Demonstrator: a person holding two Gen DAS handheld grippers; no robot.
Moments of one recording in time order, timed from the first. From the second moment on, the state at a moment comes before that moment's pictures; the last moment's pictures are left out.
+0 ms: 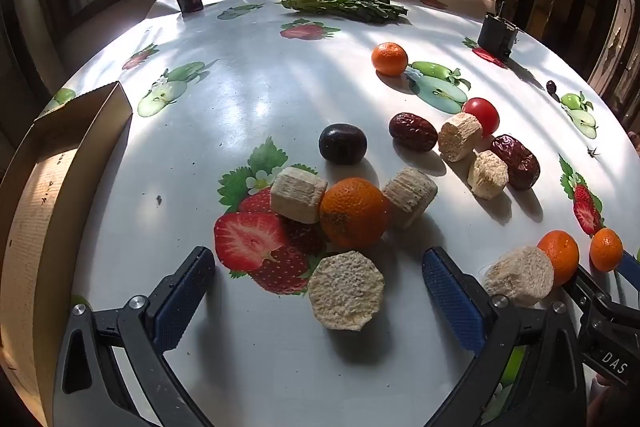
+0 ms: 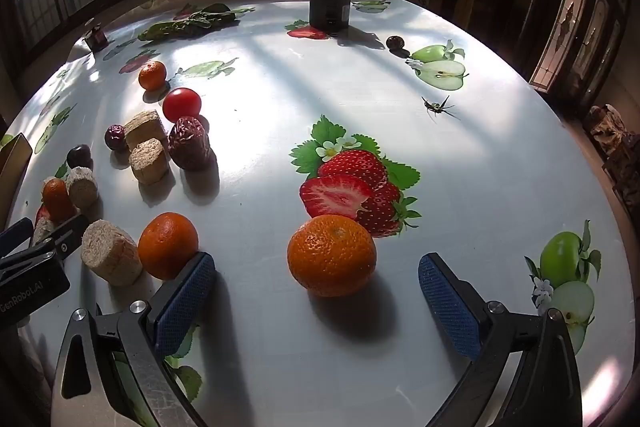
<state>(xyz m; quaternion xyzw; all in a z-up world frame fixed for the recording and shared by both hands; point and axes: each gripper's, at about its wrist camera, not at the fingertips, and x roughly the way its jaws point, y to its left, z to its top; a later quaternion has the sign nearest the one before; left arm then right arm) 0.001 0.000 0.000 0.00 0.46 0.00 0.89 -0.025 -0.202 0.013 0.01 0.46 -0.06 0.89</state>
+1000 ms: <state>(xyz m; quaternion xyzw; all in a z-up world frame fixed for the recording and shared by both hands) -0.125 0.047 0.107 -0.01 0.31 -0.02 0.95 -0.124 -0.180 0.095 0.06 0.24 -0.08 0.97</state>
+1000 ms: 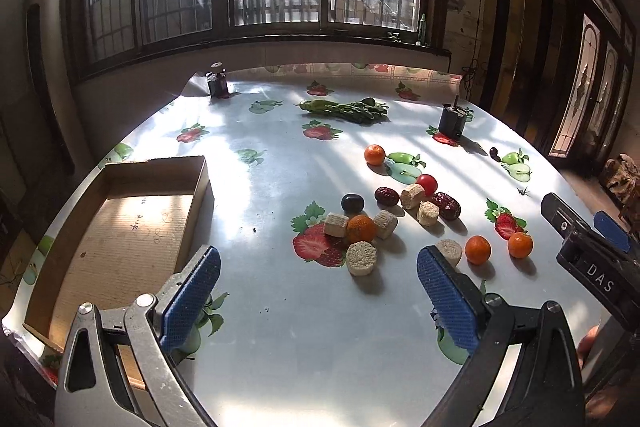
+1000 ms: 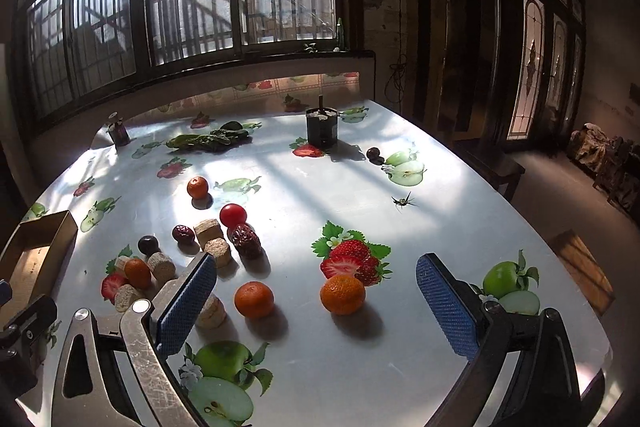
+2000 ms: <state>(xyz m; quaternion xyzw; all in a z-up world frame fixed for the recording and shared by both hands) -0.145 0.059 0.115 -0.01 0.30 0.01 0.95 -0.148 -0.158 0.100 0.08 0.24 -0.06 0.97</state>
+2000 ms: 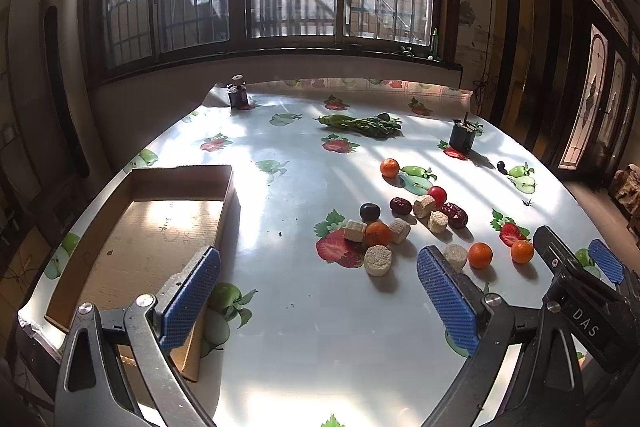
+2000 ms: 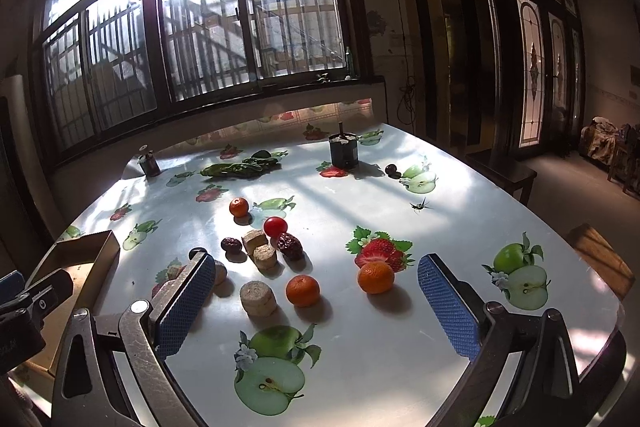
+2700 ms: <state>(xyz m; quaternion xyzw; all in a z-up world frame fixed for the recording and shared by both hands) -0.102 0.100 0.092 -0.05 0.34 0.02 0.94 -0.072 -0.217 0.082 0.13 0.38 0.05 0.91</state>
